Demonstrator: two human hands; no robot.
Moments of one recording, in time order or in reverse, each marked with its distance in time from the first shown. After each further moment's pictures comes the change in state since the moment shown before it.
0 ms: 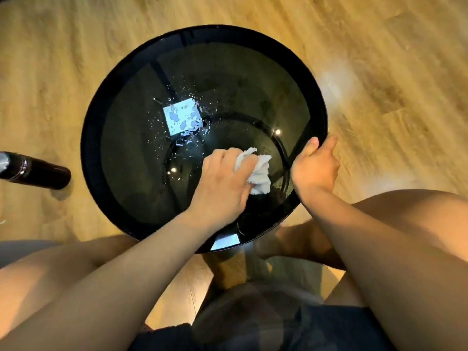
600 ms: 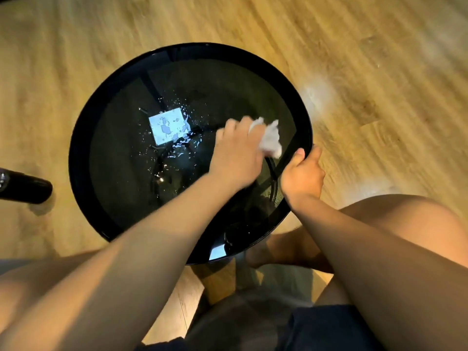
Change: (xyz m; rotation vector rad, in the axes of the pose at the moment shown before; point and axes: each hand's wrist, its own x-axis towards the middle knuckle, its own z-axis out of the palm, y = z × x) left_hand 0.091 0.010 0.008 0.048 0.012 -0.076; right_hand -0.006 -0.010 -0.006 0.022 -0.039 0.027
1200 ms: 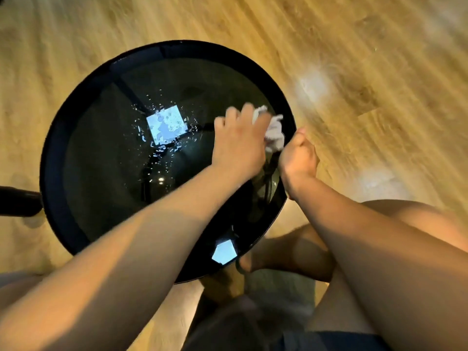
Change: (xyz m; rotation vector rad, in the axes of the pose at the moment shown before) left_hand 0.044 0.038 0.008 0.164 -0.082 0.006; right_hand 0.056 -0.010 -0.007 0.207 -0.061 0.148
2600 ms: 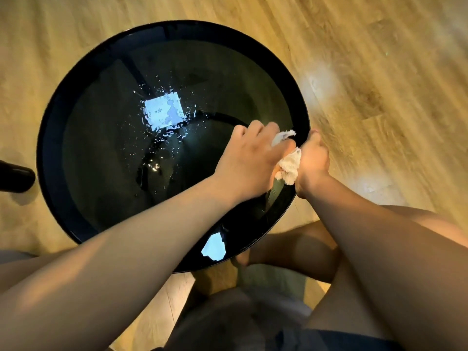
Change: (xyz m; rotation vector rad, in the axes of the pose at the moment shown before) left_hand -0.044 -0.008 -0.003 -0.003 0.018 0.283; right_hand 0.002 0.007 0.004 0.229 -0.049 0.142
